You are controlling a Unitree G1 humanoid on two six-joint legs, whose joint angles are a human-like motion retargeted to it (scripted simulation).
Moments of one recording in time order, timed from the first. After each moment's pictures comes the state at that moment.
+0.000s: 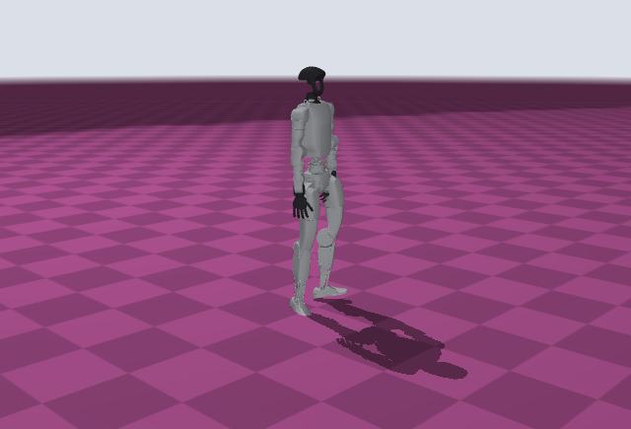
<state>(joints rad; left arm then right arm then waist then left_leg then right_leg) 0.02 0.11 -0.05 1.64 0.38 0.09 -0.13 0.08 -0.16 0.06 1.42 -0.32 0.01 0.13 0.05 -0.06 -0.09 0.00 -0.01 0.45 0.04 -0.27 -0.07 0.09 -0.16 -0.52 -0.04 0.06 0.06</state>
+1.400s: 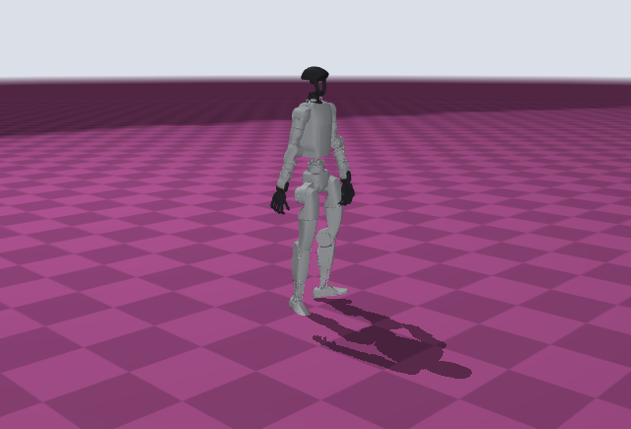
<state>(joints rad) -0.19 0.04 0.06 1.43 0.19 0.10 -0.27 0.17 -0.20 -0.09 1.65 -0.17 0.03 0.13 0.04 -0.08 -0.06 -0.01 0.00 0.43 0.04 -0.26 -0.07 0.09 -0.16 -0.54 -0.04 0.07 0.07</state>
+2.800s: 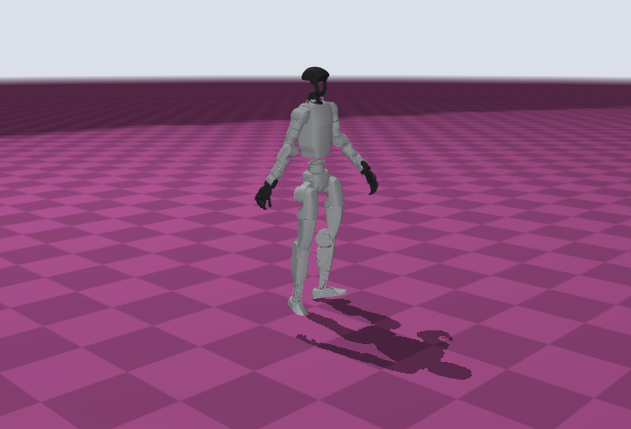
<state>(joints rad) -0.24 0.13 -0.09 0.97 0.26 -0.02 -0.23 0.28 -0.26 -0.15 1.70 -0.10 0.08 0.00 0.03 -0.03 -0.03 0.01 0.00 0.45 0.03 -0.26 -0.07 0.09 -0.15 -0.52 -0.04 0.07 0.04</state>
